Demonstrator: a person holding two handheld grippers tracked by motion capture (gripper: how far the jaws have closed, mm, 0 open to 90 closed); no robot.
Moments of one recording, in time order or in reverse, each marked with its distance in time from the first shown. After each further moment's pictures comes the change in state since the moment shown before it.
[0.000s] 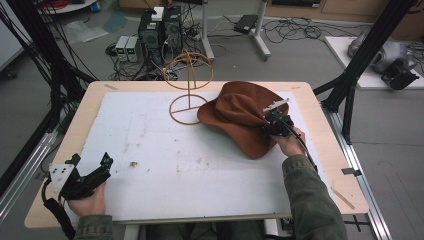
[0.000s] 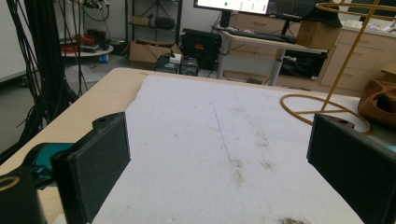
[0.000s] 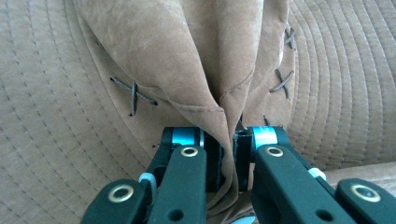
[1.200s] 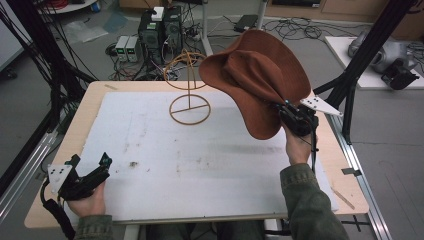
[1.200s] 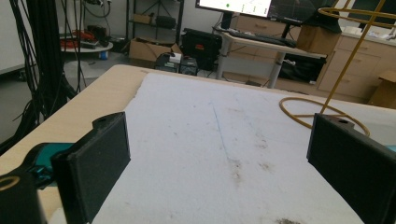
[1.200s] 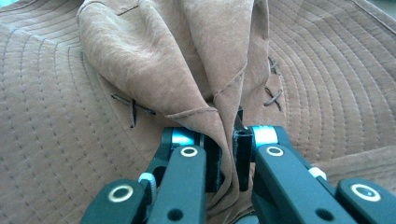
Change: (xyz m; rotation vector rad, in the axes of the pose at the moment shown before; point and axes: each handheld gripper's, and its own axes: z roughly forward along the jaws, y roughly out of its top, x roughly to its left) left arm 0.001 -0.001 -0.001 -0.003 0.002 -0.039; right arm 0.021 -0.005 -0.108 -0.737 -0.039 0.294
